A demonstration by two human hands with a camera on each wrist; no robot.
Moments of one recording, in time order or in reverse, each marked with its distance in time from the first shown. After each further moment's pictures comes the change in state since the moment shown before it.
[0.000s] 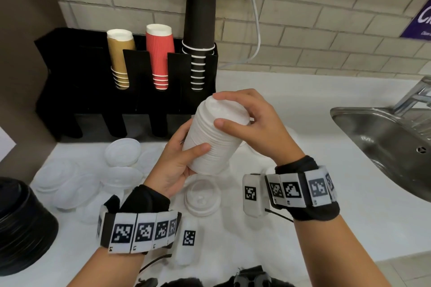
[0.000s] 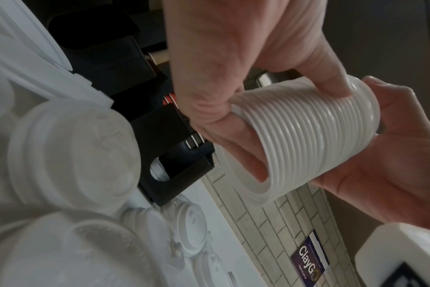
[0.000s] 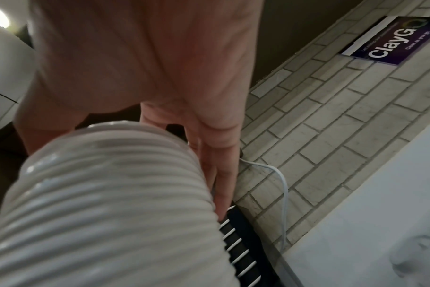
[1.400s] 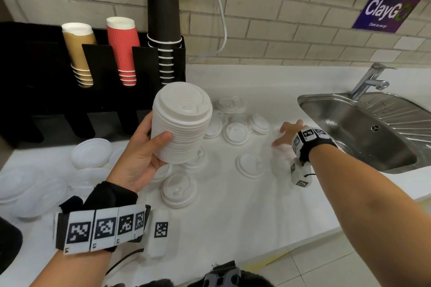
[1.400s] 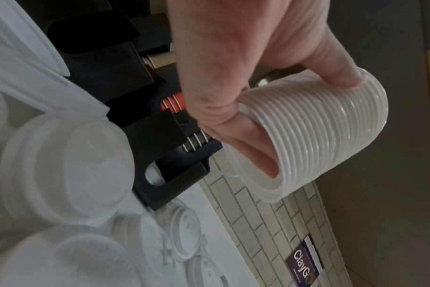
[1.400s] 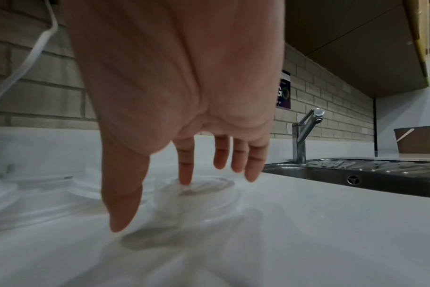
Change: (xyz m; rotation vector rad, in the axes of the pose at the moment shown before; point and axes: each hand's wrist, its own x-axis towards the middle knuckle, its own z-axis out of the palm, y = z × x) left_hand -0.006 0.013 -0.001 0.015 -0.069 0.042; right_hand -0.020 0.222 -0.131 -1.031 -0.245 1.017
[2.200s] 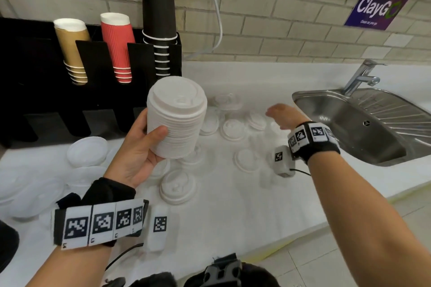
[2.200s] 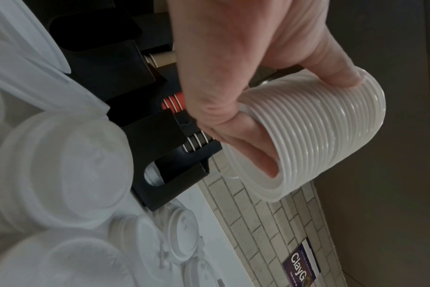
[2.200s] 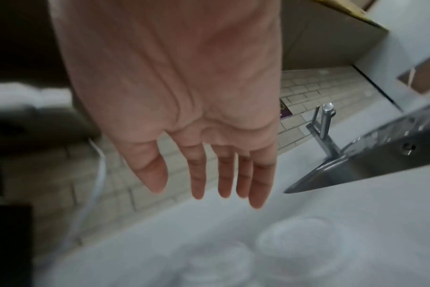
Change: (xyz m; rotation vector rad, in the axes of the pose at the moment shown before) left_hand 0.002 0.000 -0.005 -0.063 -0.010 0.006; right_hand -0.071 -0.032 -0.055 0.586 0.046 -0.182
